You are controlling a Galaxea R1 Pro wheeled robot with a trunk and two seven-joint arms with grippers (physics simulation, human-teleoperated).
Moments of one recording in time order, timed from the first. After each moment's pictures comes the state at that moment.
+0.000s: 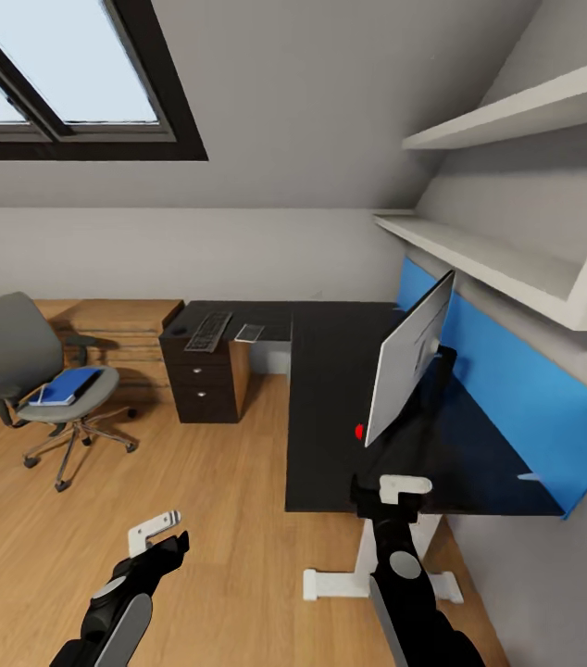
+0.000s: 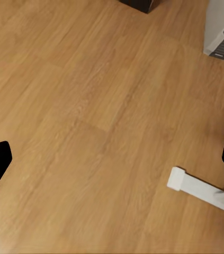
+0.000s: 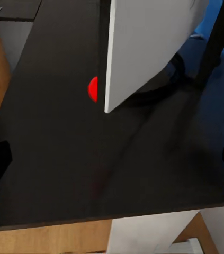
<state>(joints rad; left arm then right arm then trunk) -0.16 0.09 -0.18 -1.37 0.61 0.39 0.56 -0.21 0.17 0.16 -1.37 0.12 0.23 -0.35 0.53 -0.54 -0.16</state>
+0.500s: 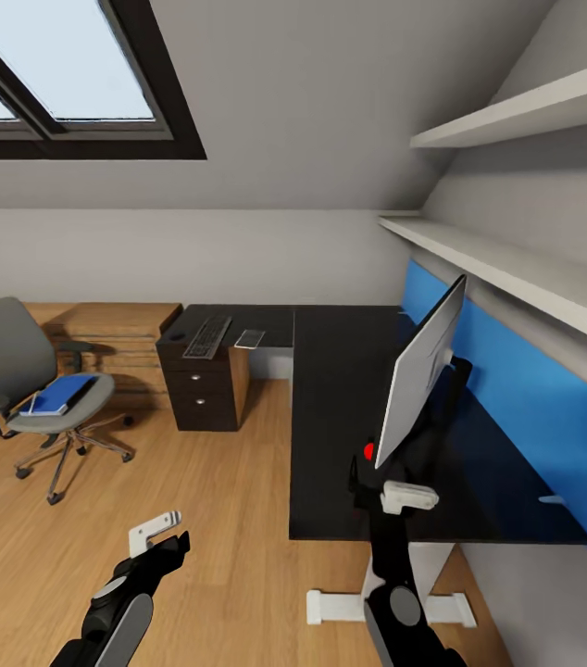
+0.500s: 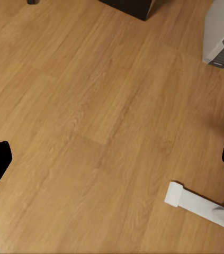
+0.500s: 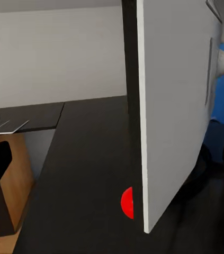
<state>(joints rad) -0.16 0.09 -0.19 -1.37 0.61 0.40 0.56 -0.21 0.17 0.15 -1.18 0.12 -0.39 -0.35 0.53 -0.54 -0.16</state>
